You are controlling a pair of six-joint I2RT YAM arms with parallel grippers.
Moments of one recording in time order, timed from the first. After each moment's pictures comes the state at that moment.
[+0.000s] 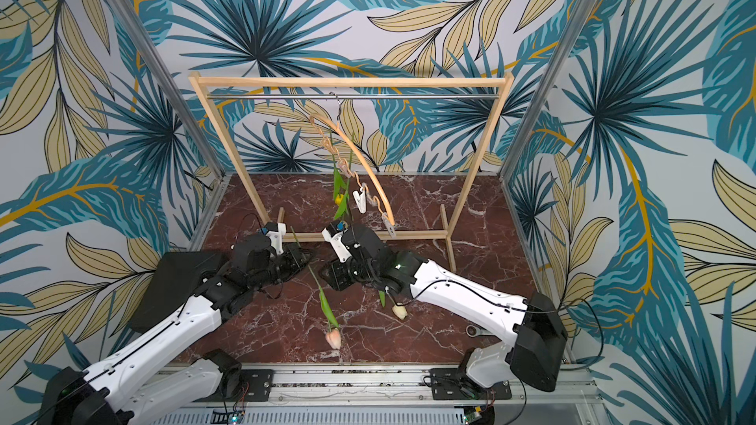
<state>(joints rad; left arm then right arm) -0.46 0.98 0.64 -0.13 0.26 -1.01 0.93 1.40 1.15 -0.37 -0.19 0.47</state>
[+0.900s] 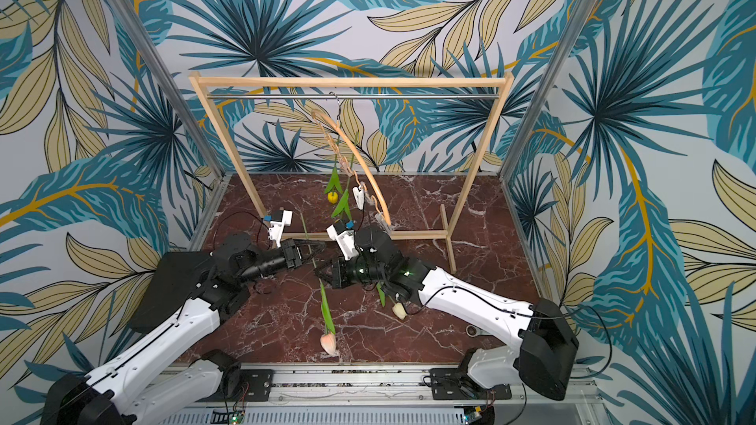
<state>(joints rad) -0.40 0.97 0.59 0.29 0.68 -1.03 0.90 1.35 1.02 -0.10 -0.40 0.72</state>
